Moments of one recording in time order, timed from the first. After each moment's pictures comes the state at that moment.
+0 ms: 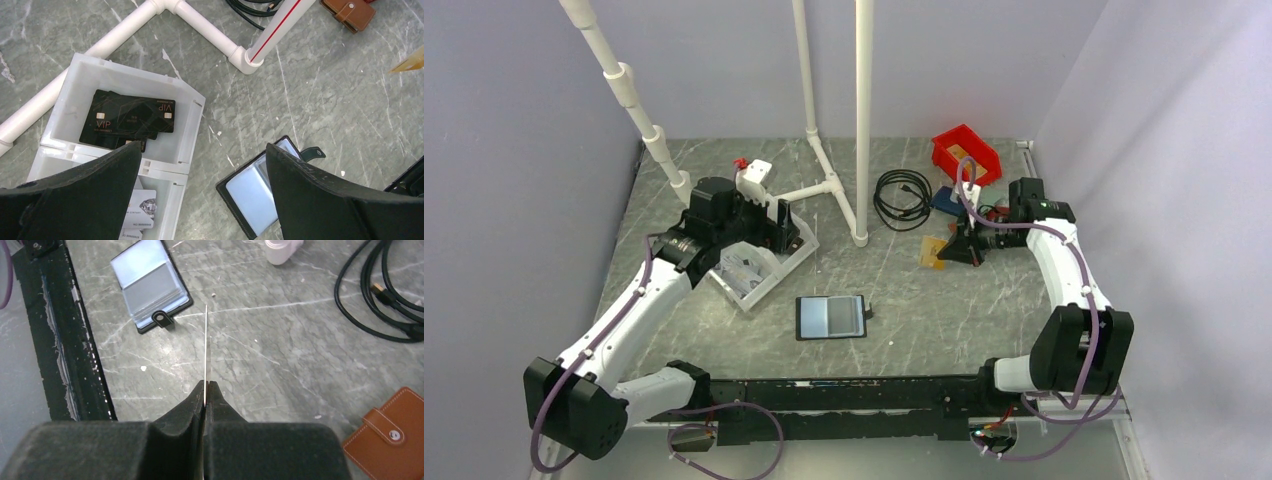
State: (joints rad) left arm -0.40 1.12 0.99 -0.36 0.21 -0.10; right arm -0.10 1.36 1.11 -1.05 -1.03 -0.99
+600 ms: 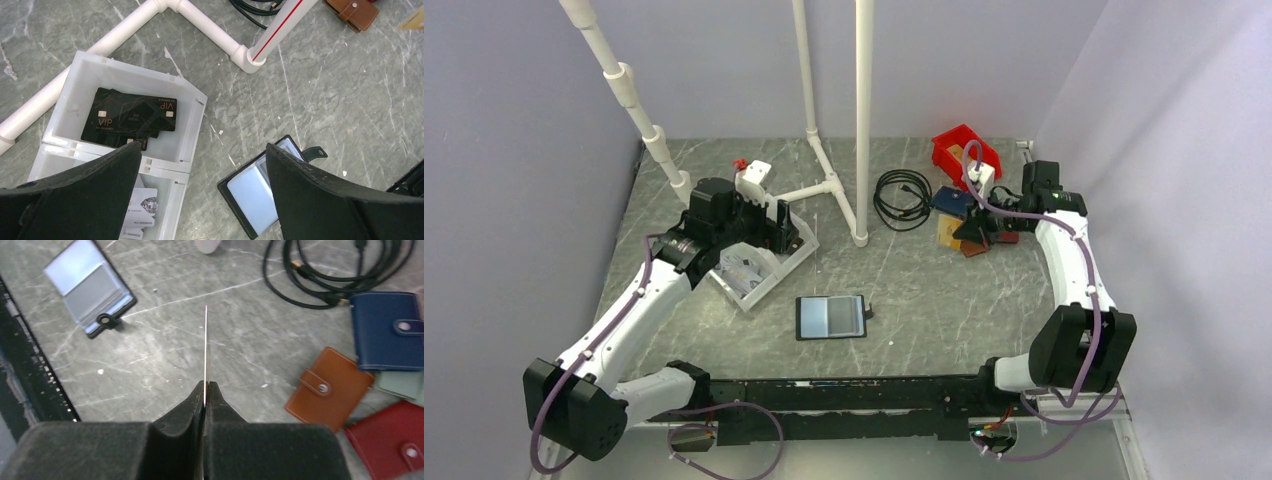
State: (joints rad) left arm -0.40 1.11 0.99 -0.36 0.21 -0.10; right arm -0.15 1.37 1.19 -0.97 -0.89 -0.85
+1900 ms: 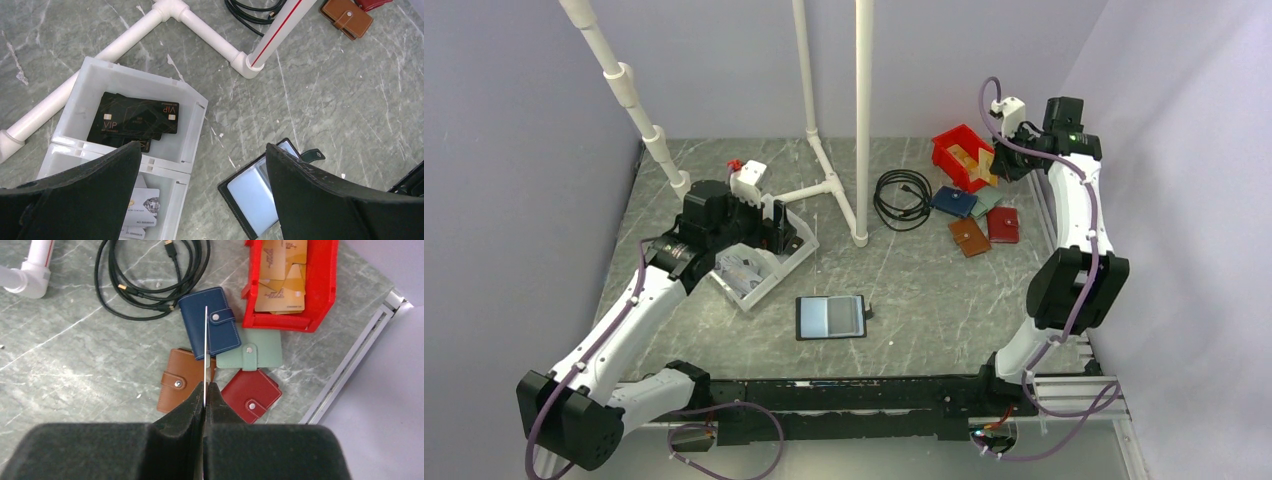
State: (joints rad) left arm -0.40 1.06 0.98 -0.36 0.19 -0.10; right arm -0.20 1.71 1.73 -0.89 -0.54 -0.65
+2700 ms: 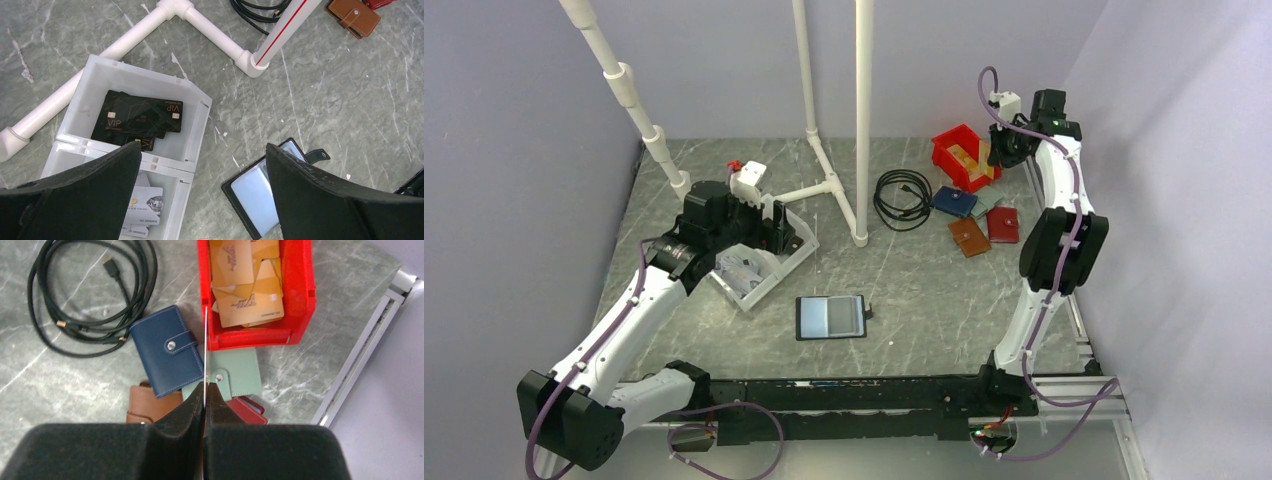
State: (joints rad) left arm -0.40 1.06 0.97 -0.36 0.18 -0.09; right arm -0.20 2.04 1.99 -0.85 -0.46 -0.54
